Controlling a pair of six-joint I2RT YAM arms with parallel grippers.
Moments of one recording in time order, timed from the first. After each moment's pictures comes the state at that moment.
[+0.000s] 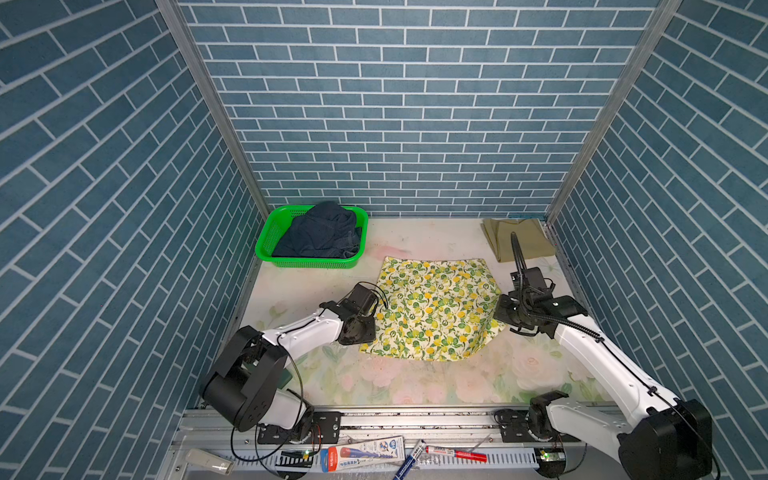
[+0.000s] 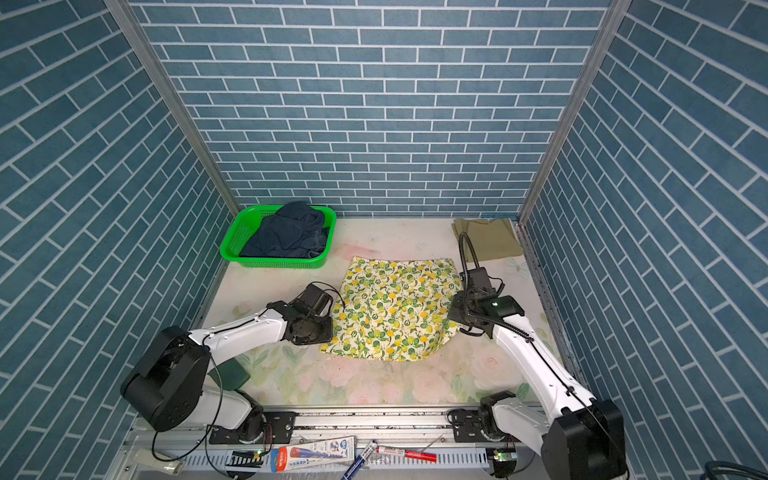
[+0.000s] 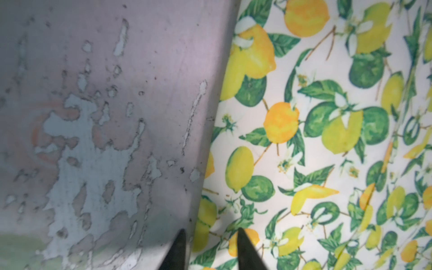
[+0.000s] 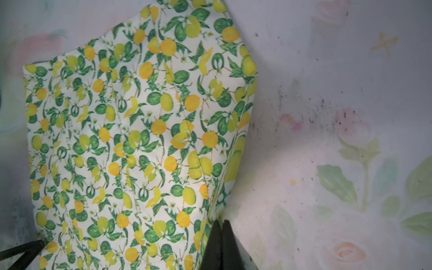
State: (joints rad) left arm -0.56 1.46 0.72 -0.50 0.02 -0.61; right arm 0.40 1.11 0.87 -0.79 0.04 0.58
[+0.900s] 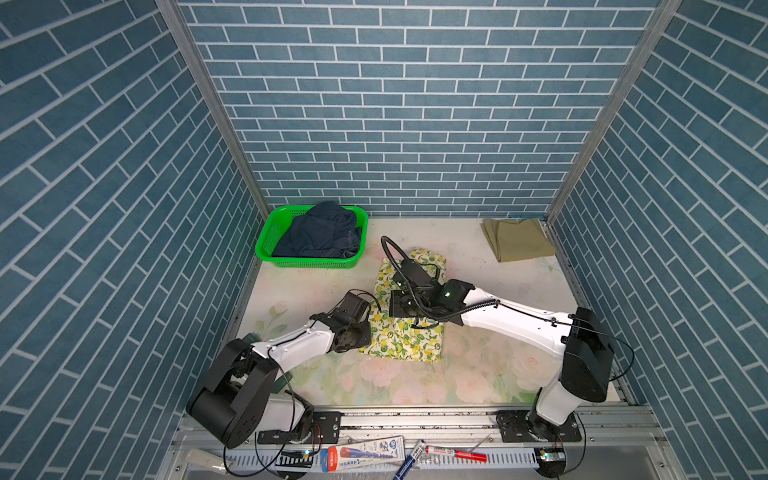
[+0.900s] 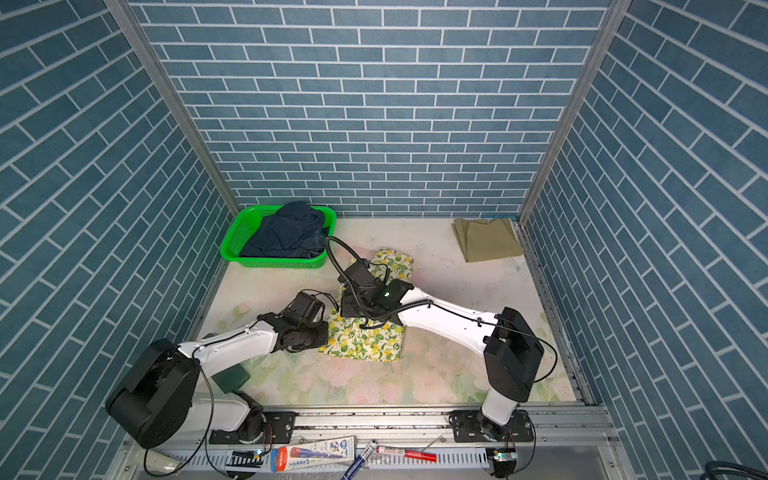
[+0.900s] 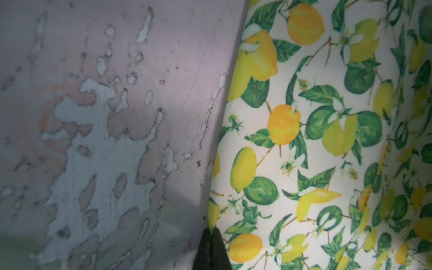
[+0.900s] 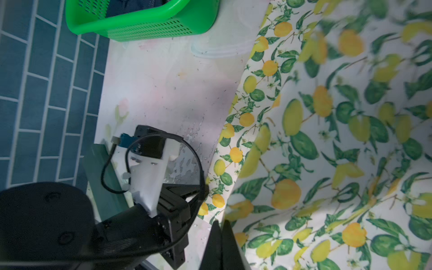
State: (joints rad) left arm -0.54 1.35 0.57 -0.38 0.04 -0.64; right arm 1.05 1.68 1.36 -0.51 0.05 0.86
